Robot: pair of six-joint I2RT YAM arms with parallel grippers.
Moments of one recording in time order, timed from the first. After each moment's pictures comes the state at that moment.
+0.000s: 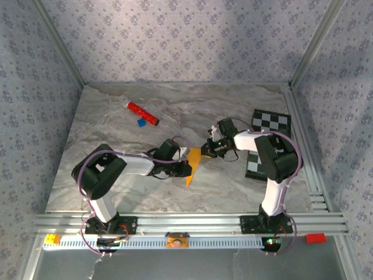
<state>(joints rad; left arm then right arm) -0.79 1.73 0.72 0.10 0.48 -0.69 0.39 1.87 0.95 -0.18 -0.67 0.49</state>
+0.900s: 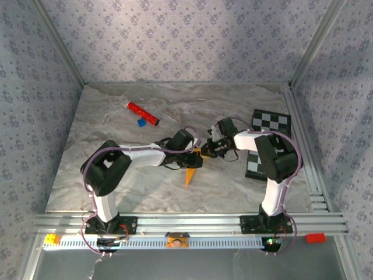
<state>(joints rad) -0.84 1.83 1.00 -0.10 0.42 -0.73 0.39 1.88 0.96 -0.20 -0.67 0.47</state>
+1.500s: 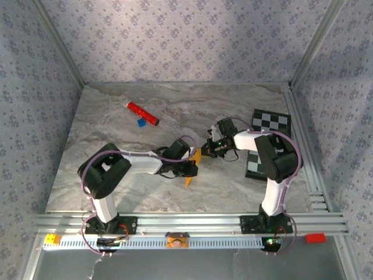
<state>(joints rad) -0.87 1.77 0.84 -0.02 0.38 -0.76 0.39 1.88 0.96 -0.20 -0.67 0.47</state>
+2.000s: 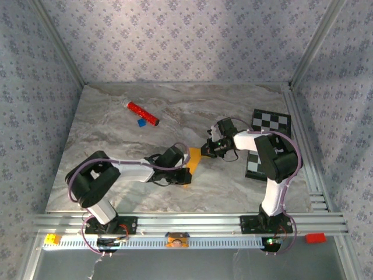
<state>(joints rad) -0.90 1.63 0.68 -0.02 0.37 -0.78 0.39 1.88 0.96 -0.20 -0.67 0.47</state>
